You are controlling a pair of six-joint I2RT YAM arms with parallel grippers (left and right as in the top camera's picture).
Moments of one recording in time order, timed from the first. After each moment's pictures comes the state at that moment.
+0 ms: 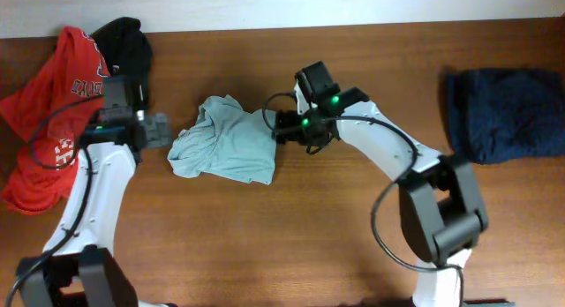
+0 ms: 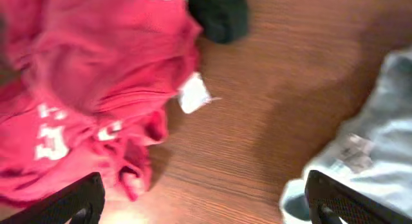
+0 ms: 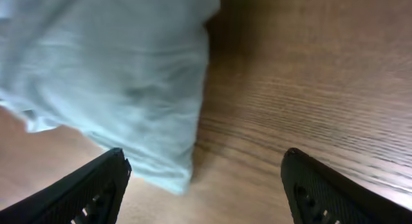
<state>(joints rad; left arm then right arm) 0.08 1.61 1.21 -0.61 -0.30 -0.02 0.44 2.04 1.53 -0.68 -0.33 0.48</state>
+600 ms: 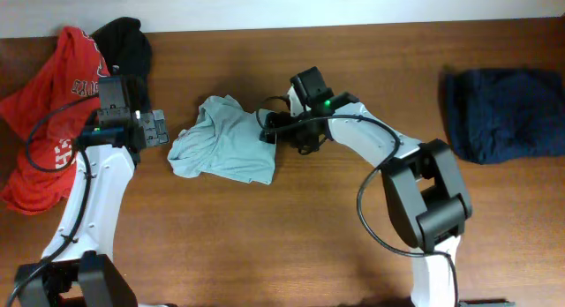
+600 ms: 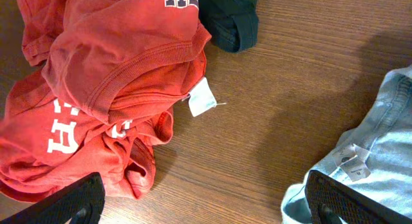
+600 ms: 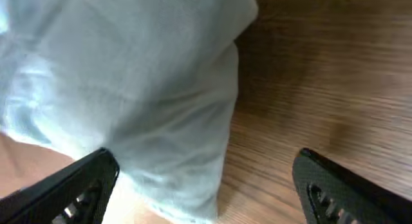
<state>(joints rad) 0.08 1.59 1.21 -0.61 -0.31 -0.05 0.44 2.15 1.53 -0.54 -0.47 0.56</state>
